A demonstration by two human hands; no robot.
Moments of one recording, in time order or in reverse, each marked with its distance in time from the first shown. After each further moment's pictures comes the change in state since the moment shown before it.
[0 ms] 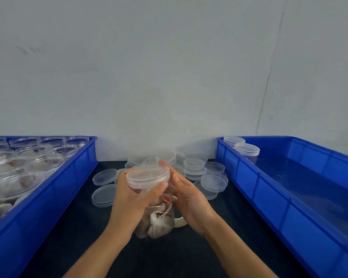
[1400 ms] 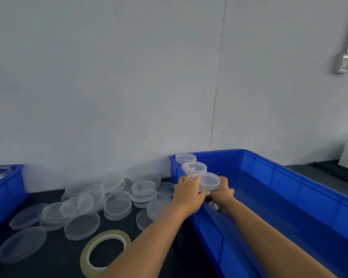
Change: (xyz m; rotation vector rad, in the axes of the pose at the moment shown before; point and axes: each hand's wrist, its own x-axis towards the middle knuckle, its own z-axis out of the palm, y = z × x) left_hand 0.088 -0.030 0.292 0.872 -0.554 0.264; right_hand -0.016 -0.062 -0.253 -0.558 0.934 0.461
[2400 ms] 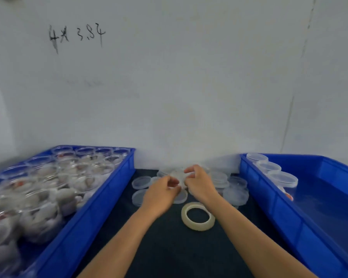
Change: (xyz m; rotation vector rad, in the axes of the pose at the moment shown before) left_hand -0.237 -0.119 -0.194 -0.269 0.225 -0.464; right_hand -0.223 -0.099 0.175 -0.102 -0.370 -0.533
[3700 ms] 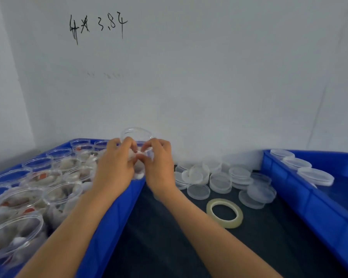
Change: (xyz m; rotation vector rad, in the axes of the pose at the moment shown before) left_hand -0.013 -0.057 -0.148 0.411 0.496 0.210; right_hand -0.011 -0.098 0.141 0.182 0.113 -0.450
